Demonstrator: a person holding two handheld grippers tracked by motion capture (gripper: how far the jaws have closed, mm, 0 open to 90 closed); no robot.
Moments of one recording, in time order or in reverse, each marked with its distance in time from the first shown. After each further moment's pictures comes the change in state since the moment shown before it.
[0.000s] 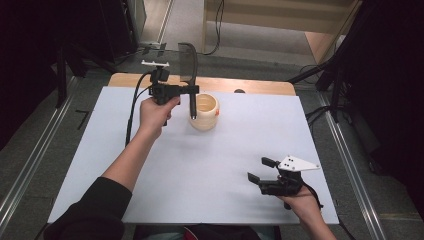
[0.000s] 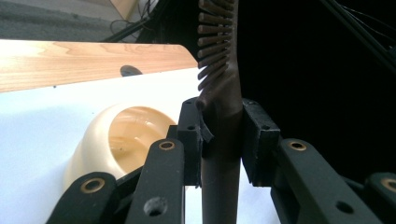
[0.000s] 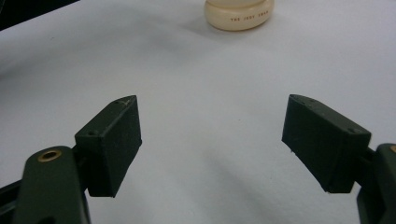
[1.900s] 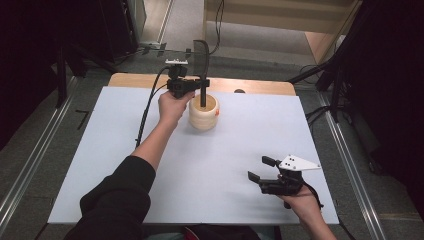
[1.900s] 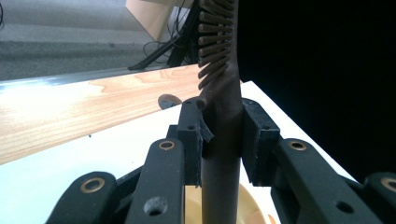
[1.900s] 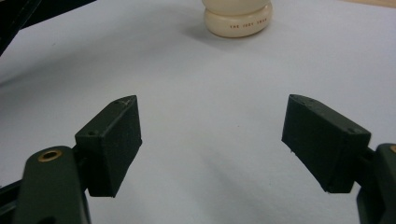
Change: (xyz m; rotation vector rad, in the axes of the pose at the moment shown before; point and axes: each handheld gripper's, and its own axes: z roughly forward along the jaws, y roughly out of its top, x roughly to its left) left arm 0.027 0.009 0.064 -0.049 0.135 0.132; right arm 0.001 0.003 -0.001 -0.017 0.001 0.000
